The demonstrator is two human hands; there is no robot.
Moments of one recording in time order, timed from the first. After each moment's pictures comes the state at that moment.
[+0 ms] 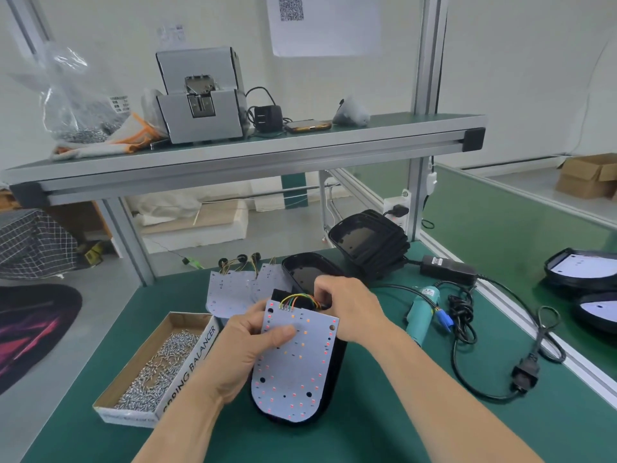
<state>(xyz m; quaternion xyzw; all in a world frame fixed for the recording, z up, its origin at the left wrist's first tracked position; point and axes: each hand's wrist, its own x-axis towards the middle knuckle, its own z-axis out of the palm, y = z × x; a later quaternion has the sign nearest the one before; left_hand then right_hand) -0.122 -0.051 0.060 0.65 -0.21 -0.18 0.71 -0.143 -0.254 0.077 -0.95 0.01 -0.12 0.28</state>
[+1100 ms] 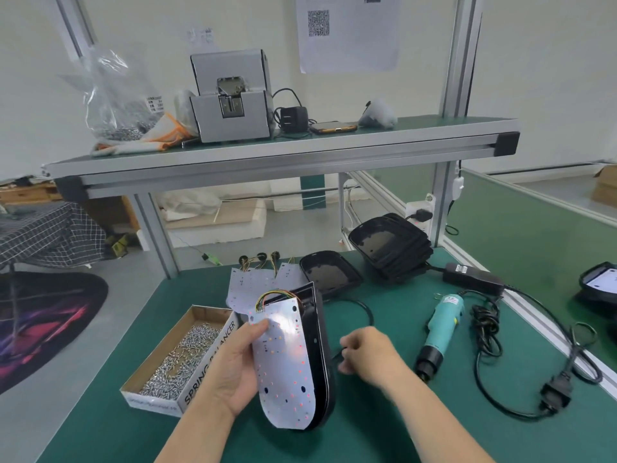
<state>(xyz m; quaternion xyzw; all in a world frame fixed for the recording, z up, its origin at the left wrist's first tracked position) -0.117 -0.029 0.032 0.45 0.01 -0.20 0.87 -0.156 -0.243 0.015 -0.87 0.20 0.04 0.45</state>
